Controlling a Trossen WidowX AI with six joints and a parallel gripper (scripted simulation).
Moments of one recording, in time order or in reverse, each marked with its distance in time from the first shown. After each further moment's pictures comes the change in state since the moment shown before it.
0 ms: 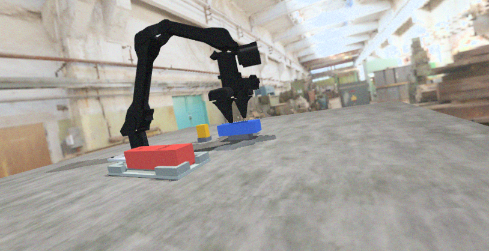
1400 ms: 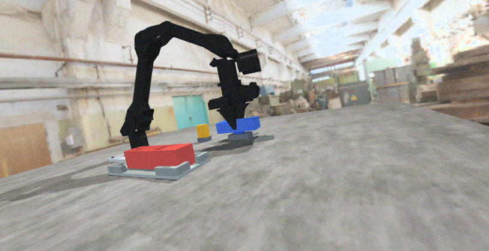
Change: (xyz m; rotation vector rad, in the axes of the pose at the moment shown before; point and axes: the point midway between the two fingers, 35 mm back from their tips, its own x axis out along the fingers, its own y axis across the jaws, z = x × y) arm 0.022 -0.004 -0.003 0.005 0.008 0.021
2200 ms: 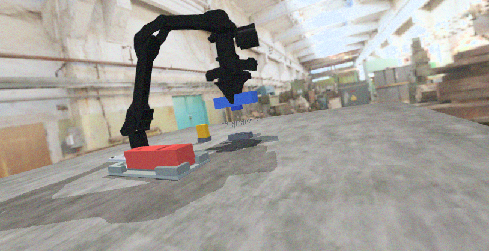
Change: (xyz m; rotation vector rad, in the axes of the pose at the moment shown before) arm -0.077 0.006 0.006 -0.006 0.002 -0.009
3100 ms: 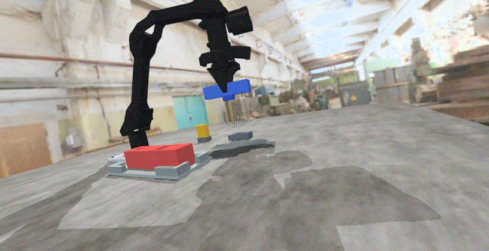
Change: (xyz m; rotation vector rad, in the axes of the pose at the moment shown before) arm -0.034 -0.040 0.001 -0.218 0.004 -0.013
